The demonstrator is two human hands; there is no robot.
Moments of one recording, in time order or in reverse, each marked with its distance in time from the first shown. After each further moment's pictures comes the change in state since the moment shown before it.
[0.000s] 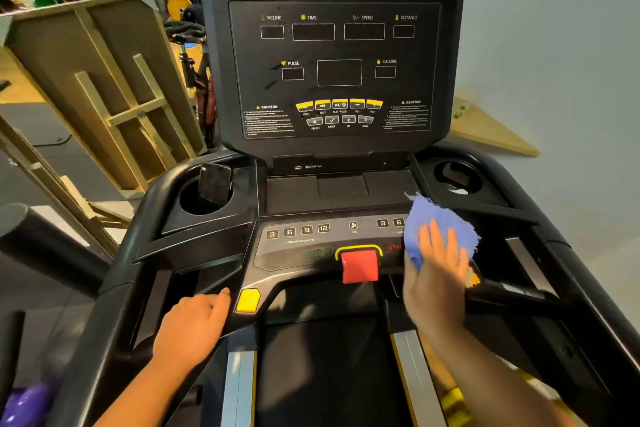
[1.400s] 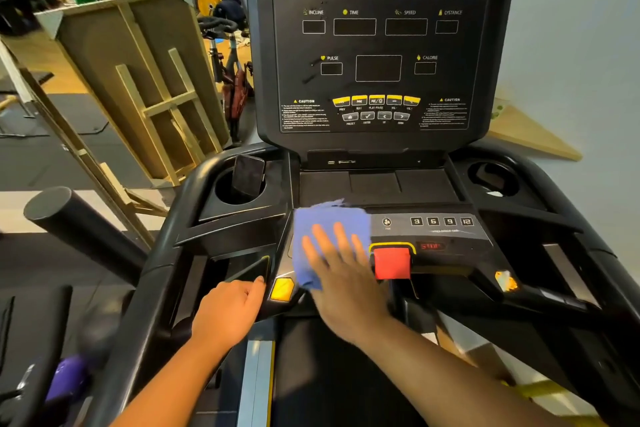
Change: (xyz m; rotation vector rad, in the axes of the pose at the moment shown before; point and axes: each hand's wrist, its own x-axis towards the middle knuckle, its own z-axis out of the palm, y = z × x) left_hand 0.000 0.001 -0.007 0.040 -0.046 0.040; right_hand -0.036 -0.157 0.012 0.070 -0.172 -0.680
